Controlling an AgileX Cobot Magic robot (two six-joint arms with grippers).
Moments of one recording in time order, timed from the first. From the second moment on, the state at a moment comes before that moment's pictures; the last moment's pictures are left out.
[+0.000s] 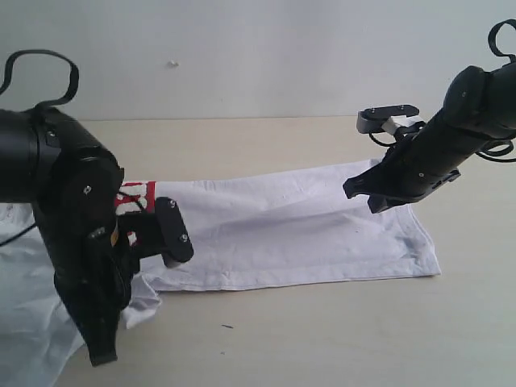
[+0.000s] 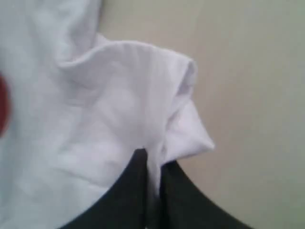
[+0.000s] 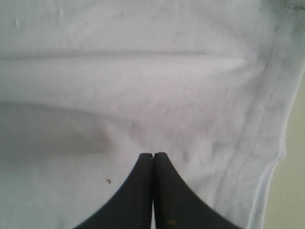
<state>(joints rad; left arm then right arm) -0.70 1.74 -0.98 0.22 0.92 0.41 0.03 2.00 -1.19 0.36 0.52 -0.40</state>
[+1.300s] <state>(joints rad) -0.35 1.84 -1.01 0.60 0.64 0.11 0.03 2.00 -1.19 0.36 0.48 -0.40</state>
